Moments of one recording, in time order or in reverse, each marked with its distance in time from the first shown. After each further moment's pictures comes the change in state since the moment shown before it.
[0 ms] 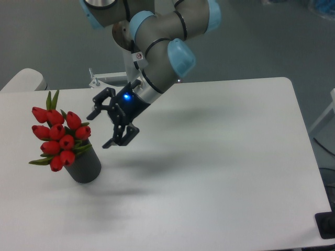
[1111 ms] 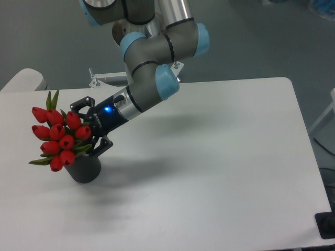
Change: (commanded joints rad) arm -0.092 -0.129 0.040 0.084 -0.117 -0.028
